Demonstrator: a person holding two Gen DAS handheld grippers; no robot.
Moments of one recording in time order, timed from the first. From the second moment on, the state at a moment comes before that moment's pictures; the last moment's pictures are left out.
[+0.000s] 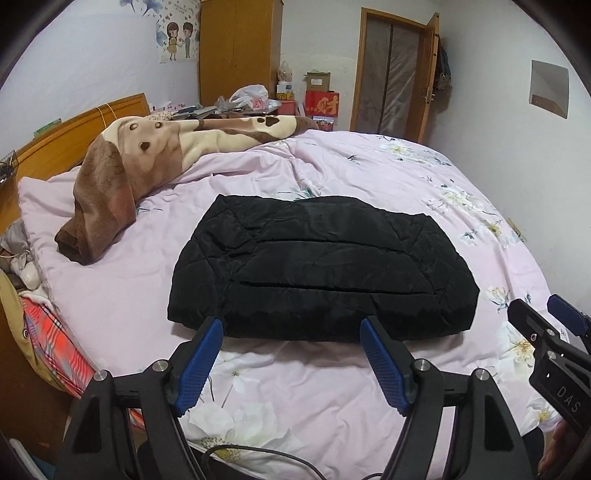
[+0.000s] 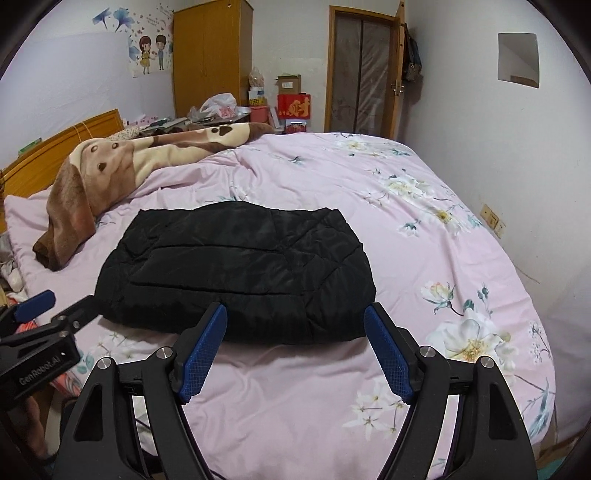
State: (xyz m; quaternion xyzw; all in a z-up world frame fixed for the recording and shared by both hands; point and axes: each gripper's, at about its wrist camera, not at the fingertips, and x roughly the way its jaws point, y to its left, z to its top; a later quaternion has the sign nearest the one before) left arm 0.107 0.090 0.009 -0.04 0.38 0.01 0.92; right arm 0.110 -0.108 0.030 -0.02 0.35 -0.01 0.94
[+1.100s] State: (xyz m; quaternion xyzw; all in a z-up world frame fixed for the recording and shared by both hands) left arm 0.091 0.086 0.013 -0.03 0.38 0.02 0.93; right arm 0.093 -0.100 0.029 -0.02 0.34 0.01 0.94
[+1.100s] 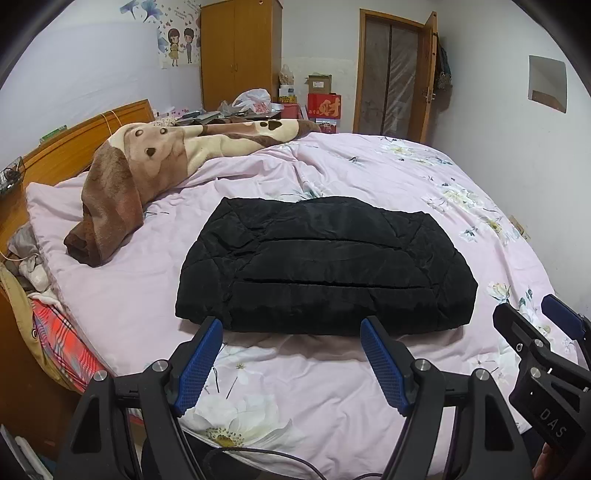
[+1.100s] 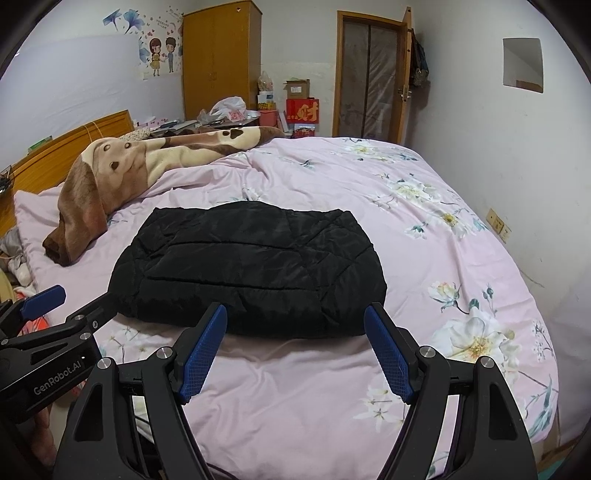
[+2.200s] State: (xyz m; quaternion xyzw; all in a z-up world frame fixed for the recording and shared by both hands) left arm 0.085 0.077 0.011 -0.03 0.38 0.03 0.92; right arm 0.092 -0.102 0.026 -0.03 0.34 0.02 0.94
